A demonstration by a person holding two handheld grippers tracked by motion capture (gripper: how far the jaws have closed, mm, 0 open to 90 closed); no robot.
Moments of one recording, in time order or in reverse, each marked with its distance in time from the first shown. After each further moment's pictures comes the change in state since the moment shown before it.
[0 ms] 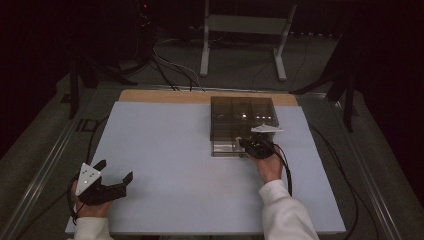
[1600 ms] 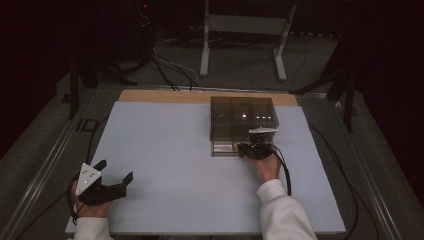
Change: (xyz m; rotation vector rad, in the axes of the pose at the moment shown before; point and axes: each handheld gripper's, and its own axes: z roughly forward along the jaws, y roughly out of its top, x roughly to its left) left arm 0.000 0.000 0.000 0.001 -0.002 0.001; right arm -0.010 -0.010 0.023 0.112 -0.001 0.072
